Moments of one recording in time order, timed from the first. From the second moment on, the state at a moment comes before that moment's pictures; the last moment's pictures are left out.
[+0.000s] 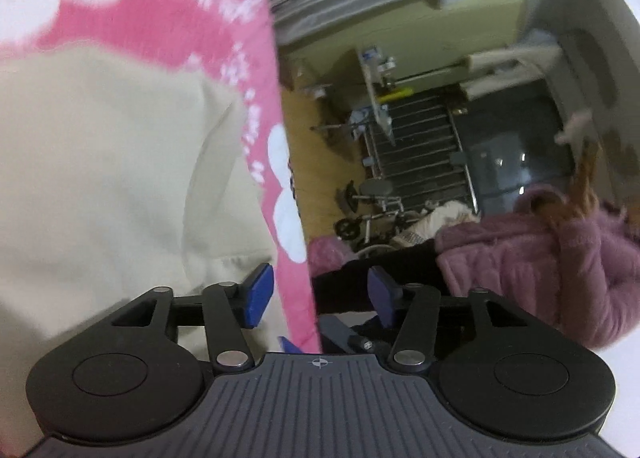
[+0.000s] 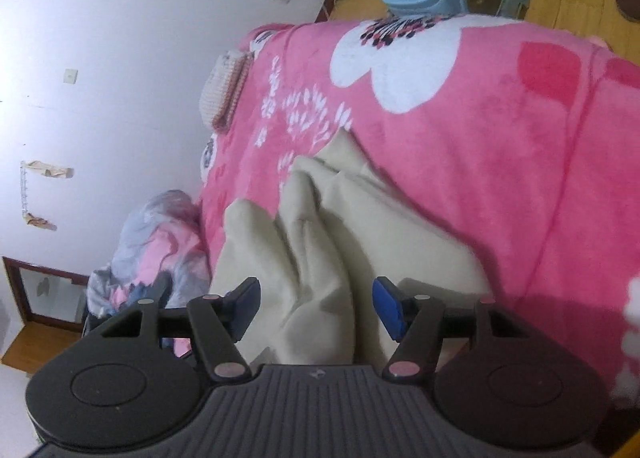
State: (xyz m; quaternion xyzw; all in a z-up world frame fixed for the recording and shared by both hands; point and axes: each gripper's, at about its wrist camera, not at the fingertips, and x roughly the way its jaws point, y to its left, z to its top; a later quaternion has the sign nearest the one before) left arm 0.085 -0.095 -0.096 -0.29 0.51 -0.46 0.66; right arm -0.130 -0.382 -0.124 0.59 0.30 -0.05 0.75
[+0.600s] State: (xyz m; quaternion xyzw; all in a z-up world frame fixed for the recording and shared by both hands) left arm -0.042 -0.046 -0.109 0.16 0.41 -0.42 0.79; right arm -0.052 -0.300 -0.085 0.33 0.49 0.04 0.81
